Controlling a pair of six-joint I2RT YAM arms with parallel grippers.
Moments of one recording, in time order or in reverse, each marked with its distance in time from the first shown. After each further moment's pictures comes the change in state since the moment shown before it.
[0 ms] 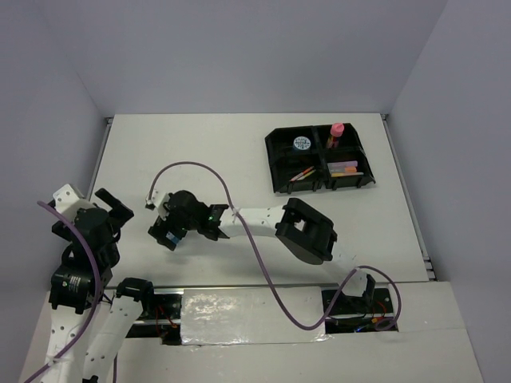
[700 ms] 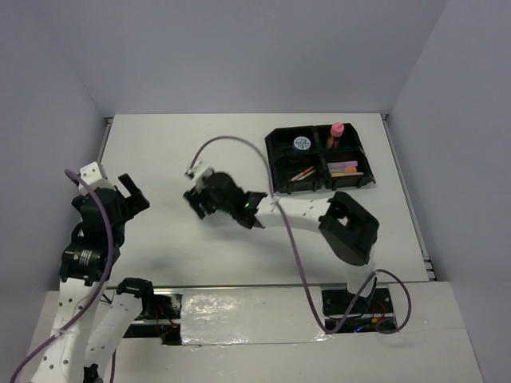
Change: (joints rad) left arm 0.010 0.136 -0.005 0.124 0.214 0.119; right arm -0.097 -0.292 -0.334 0.106 0.233 0.032
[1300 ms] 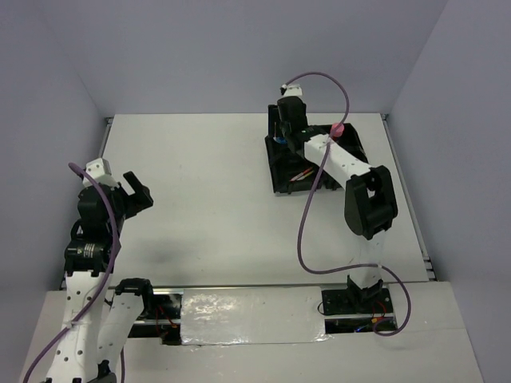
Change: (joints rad) left arm 0.155 0.049 -0.043 0.098 0.291 0.066; right arm -0.632 0.009 0.320 -0.336 0.216 0.148
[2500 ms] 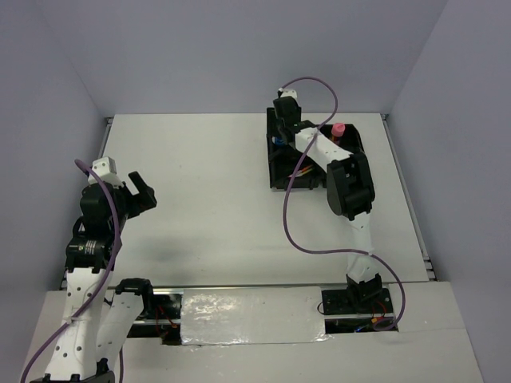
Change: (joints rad) left arm -0.013 0.025 -0.001 0.000 0.057 0.019; right arm -0.062 0.322 0.266 -0.077 -0.043 0.018
